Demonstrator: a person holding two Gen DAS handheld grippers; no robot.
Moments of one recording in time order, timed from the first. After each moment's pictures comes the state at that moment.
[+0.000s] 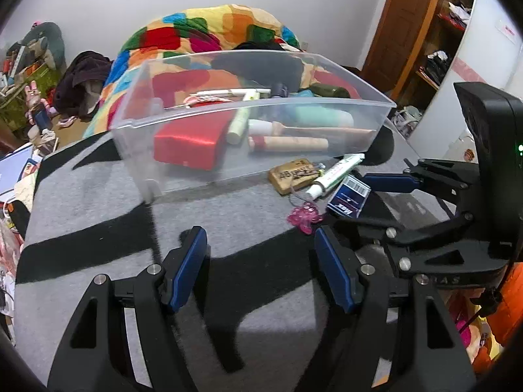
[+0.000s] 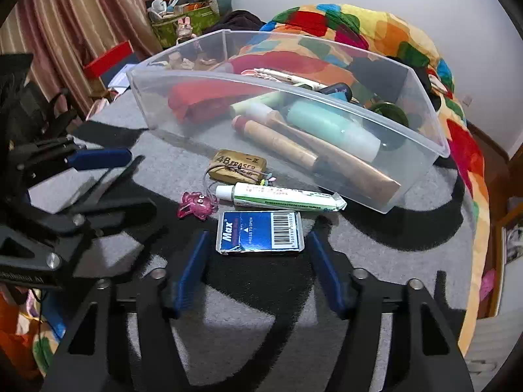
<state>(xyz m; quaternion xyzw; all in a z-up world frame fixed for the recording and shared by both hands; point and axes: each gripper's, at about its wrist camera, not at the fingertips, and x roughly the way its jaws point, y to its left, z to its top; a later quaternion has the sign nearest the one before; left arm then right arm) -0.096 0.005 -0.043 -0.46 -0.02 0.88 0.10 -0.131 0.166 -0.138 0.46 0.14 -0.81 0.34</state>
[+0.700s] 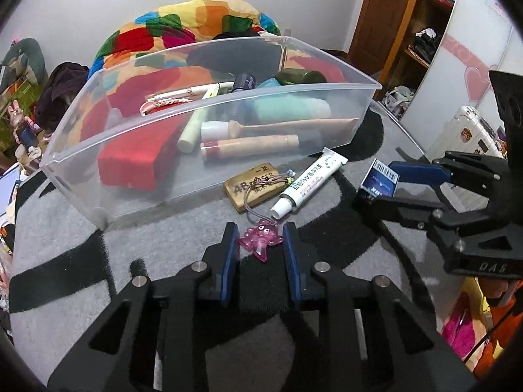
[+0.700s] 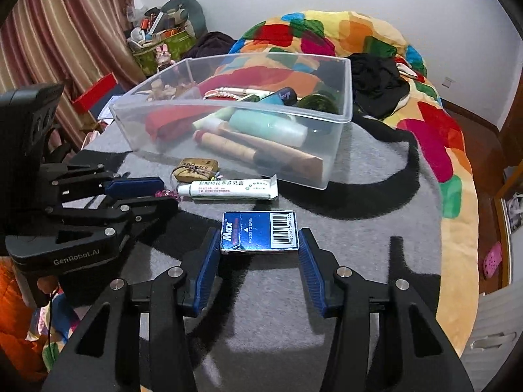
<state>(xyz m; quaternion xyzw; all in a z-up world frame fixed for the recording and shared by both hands) -0.120 0.043 -0.055 -0.48 0.02 0.87 0.12 -0.129 0.217 -0.122 0.45 0.08 -0.83 0.32</state>
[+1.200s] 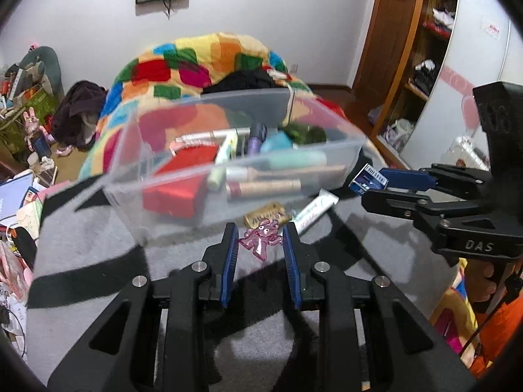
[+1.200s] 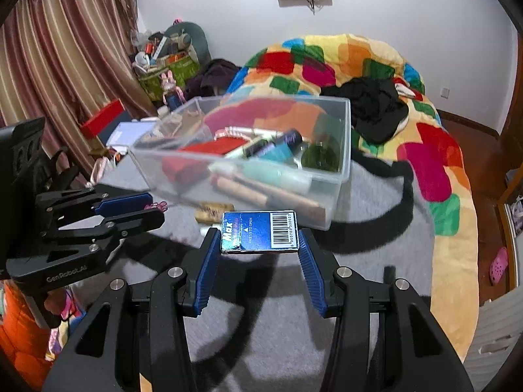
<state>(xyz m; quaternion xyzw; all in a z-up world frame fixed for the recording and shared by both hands) -0.095 0.023 -0.003 -0.40 -0.01 0.91 0.10 -0.130 0.215 -0.086 0.40 0.05 -0.85 0.33</state>
